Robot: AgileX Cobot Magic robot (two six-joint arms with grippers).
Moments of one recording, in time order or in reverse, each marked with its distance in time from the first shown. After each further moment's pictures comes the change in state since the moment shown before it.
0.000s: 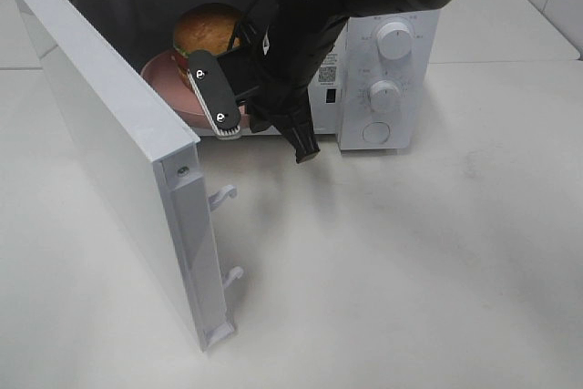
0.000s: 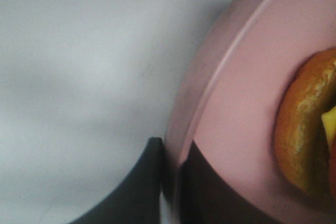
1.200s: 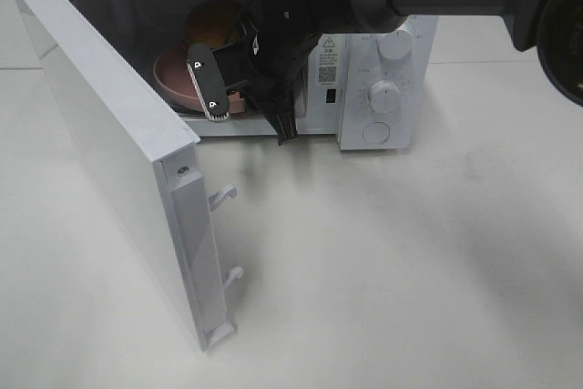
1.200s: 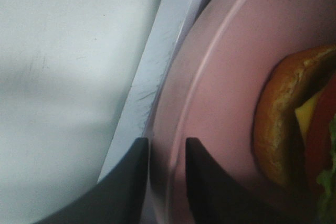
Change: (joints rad) left arm 0.000 0.000 0.000 0.000 0.000 0.000; right arm -0.044 0.203 -0.230 -0.070 -0.071 0.069
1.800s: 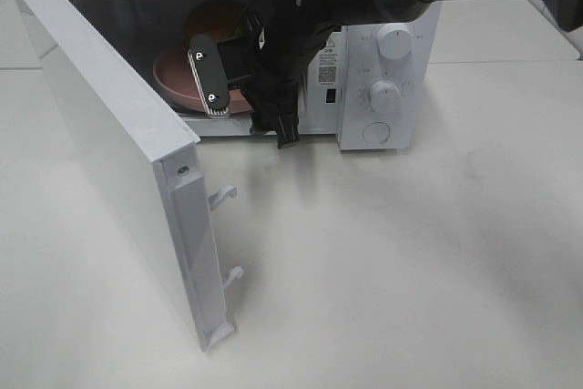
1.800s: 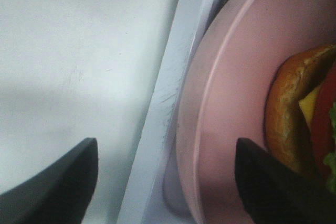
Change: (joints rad) left arm 0.000 0.000 0.000 0.000 0.000 0.000; right arm 0.000 -0.084 0.106 0.091 -0.007 -0.001
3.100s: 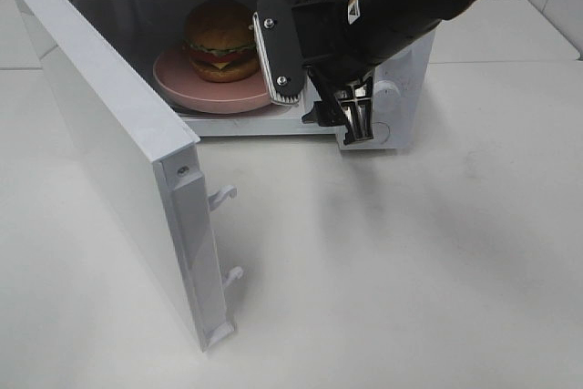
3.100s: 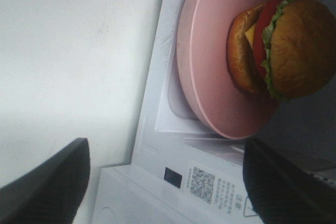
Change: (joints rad) left arm 0.000 0.000 0.000 0.001 0.000 0.000; right arm -0.024 -0.453 0.509 -0.051 -0.196 0.072
